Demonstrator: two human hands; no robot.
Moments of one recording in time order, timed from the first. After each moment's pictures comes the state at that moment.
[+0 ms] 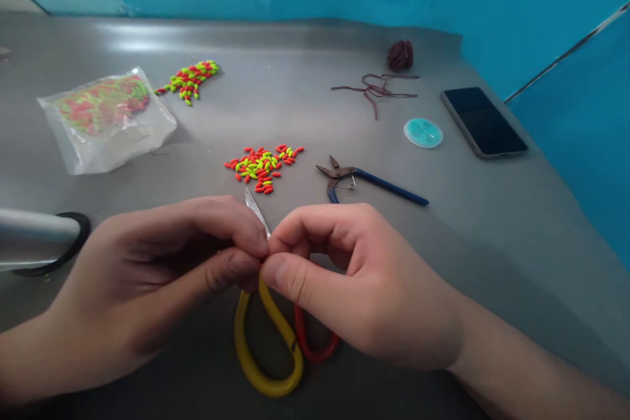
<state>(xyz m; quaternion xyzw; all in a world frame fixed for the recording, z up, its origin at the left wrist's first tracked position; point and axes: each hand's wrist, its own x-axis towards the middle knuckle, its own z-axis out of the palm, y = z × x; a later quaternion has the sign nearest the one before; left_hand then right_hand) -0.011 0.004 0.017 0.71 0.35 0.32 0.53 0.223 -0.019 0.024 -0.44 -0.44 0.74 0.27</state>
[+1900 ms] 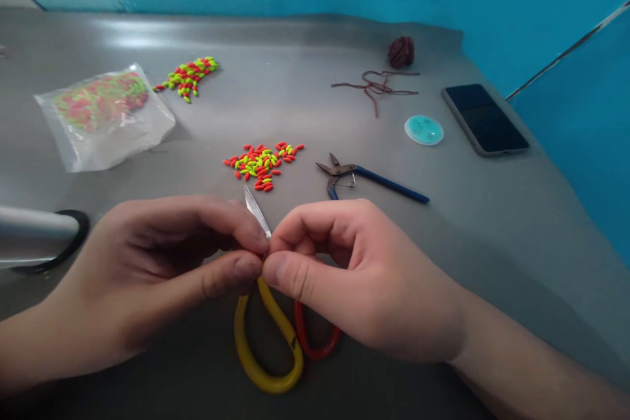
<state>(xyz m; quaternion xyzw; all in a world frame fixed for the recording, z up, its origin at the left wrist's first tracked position) -0.010 0.007 0.017 0.66 0.35 0.31 0.58 0.224 -0.018 0.026 -0.45 -0.44 0.74 0.24</state>
